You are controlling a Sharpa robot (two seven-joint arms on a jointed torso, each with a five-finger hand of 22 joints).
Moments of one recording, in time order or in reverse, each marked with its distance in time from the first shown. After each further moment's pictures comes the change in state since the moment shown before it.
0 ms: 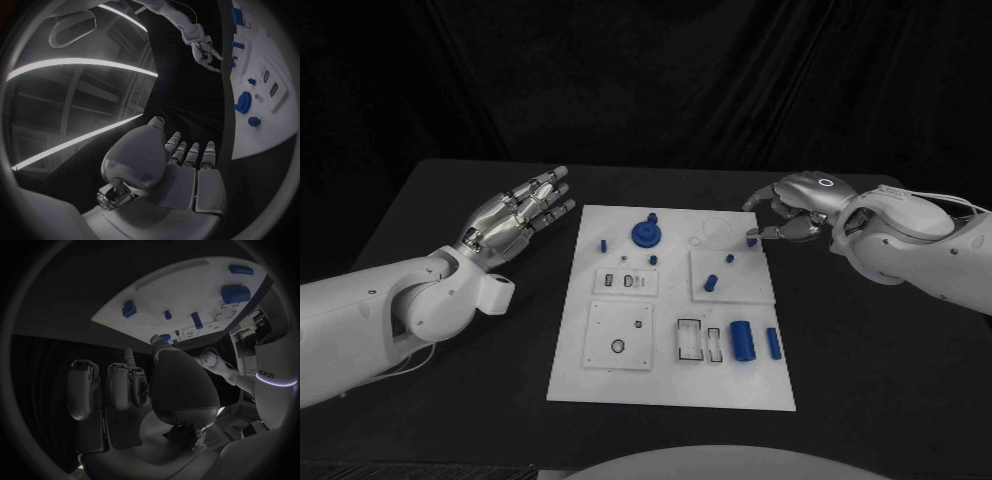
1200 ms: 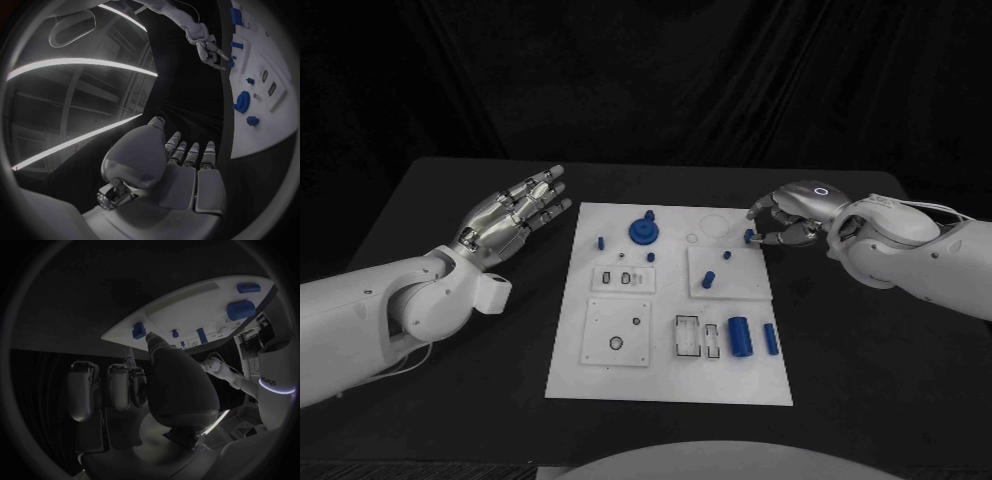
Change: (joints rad) left arm -0.007 -0.005 0.000 -0.003 0.000 0.001 0.000; left_hand 0.004 -0.004 0.003 0.003 0.004 0.000 0.000 0.000 0.000 0.000 0.000 0.000 0.000 0.000 0.000 0.000 0.001 0.000 0.000 0.000 0.000 0.000; right arm -0.051 0.040 0.000 -0.084 0.001 -0.010 0.000; right_hand 0.070 0.009 0.013 -0.005 0.121 0.040 0.010 0.011 0.016 0.000 0.000 0.000 0.000 0.000 0.000 0.007 0.000 0.000 0.000 0.000 0.005 0.000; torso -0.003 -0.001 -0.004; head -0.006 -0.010
